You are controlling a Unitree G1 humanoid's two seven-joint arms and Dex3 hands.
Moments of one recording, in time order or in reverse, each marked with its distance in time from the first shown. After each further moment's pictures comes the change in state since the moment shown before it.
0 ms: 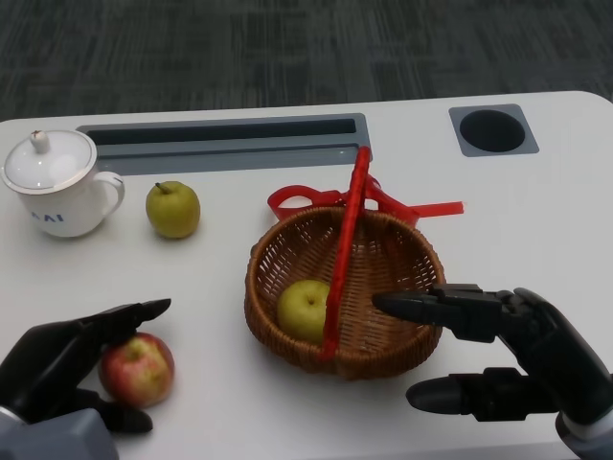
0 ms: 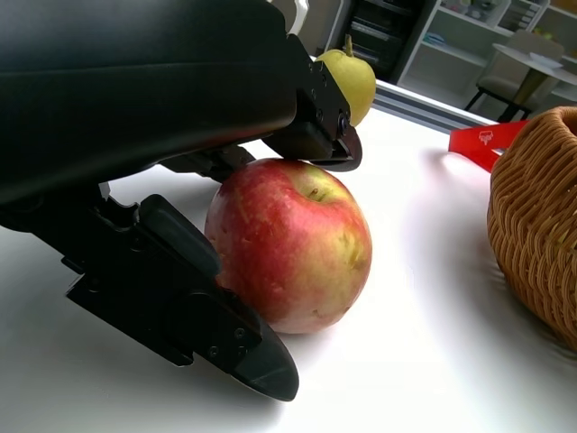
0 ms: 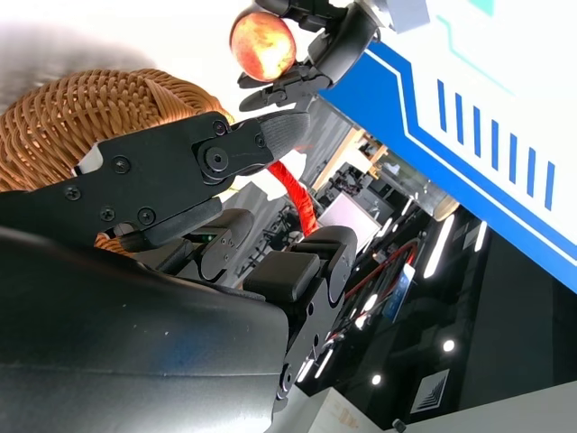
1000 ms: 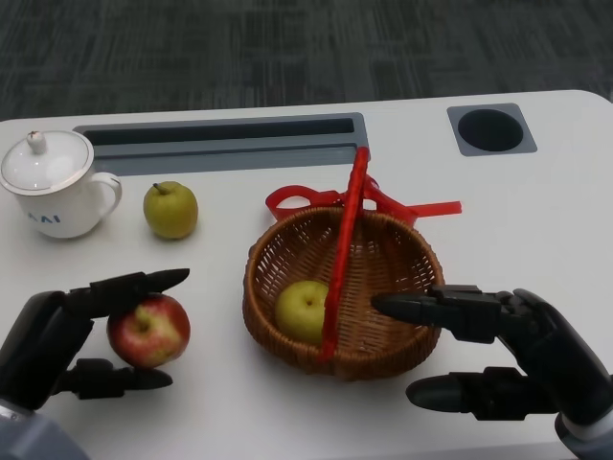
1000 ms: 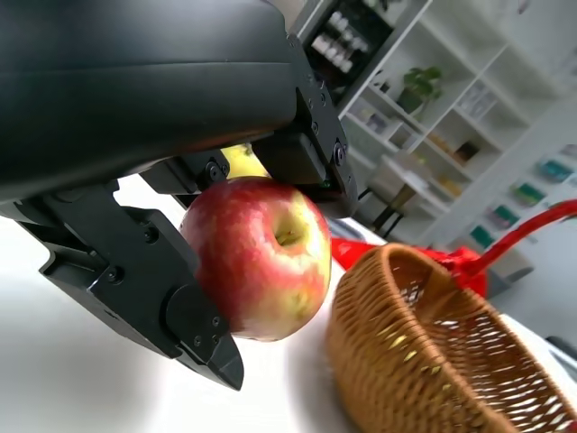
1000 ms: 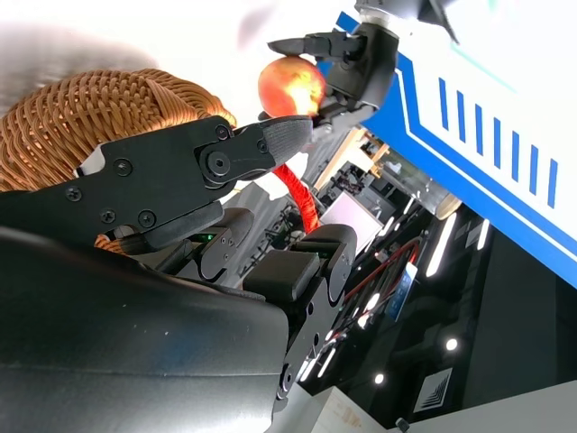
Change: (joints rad) left arm 0.030 -0.046 0.098 -0.084 -0.206 -0.271 -0.004; right arm 0.003 0.003 -0.001 -0.002 -0.001 0.004 -0.001
